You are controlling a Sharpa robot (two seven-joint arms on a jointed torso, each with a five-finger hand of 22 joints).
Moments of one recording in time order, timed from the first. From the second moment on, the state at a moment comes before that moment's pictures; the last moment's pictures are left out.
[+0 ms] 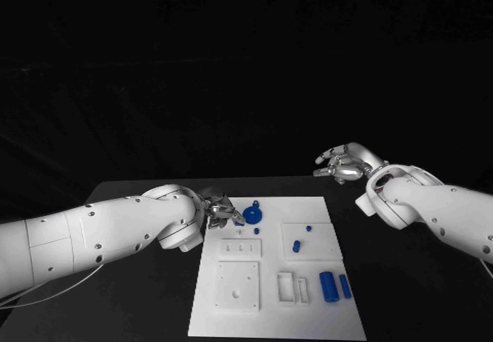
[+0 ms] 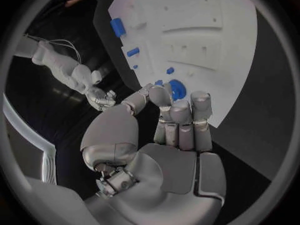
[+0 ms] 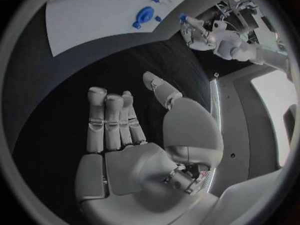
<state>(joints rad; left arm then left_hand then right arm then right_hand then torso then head) 1.46 -0.64 -0.22 1.40 -0.87 -0.18 -0.40 0.89 -0.03 0.67 -0.22 0.07 1.09 0.05 0.40 0.37 1.45 -0.12 0.88 0.62 1.25 -0.18 1.39 0.66 0.06 1.06 -0.18 1.07 1.31 1.33 -0.80 0.02 1.25 -0.96 -0.42 0.03 0.99 -0.18 0.57 -0.29 0.27 0.84 0.15 0.25 0.52 0.96 0.05 1.04 0.93 1.17 -0.06 1.07 0.96 0.18 1.12 -0.02 0.84 1.25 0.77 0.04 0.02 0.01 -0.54</state>
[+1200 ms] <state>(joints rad) 1.36 -0.61 -0.24 1.40 -1.01 -0.26 -0.43 0.86 -0.01 0.68 -0.23 0.19 1.09 0.05 0.38 0.41 1.44 -0.12 0.98 0.66 1.26 -0.19 1.46 0.65 0.09 1.08 -0.19 1.13 1.31 1.36 -0.67 0.02 1.02 -0.66 -0.32 0.17 0.99 -0.14 0.52 -0.29 0.34 0.80 0.21 0.25 0.48 0.91 0.15 0.44 0.23 0.93 0.12 0.41 0.57 0.22 0.71 0.19 0.36 0.97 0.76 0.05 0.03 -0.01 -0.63</state>
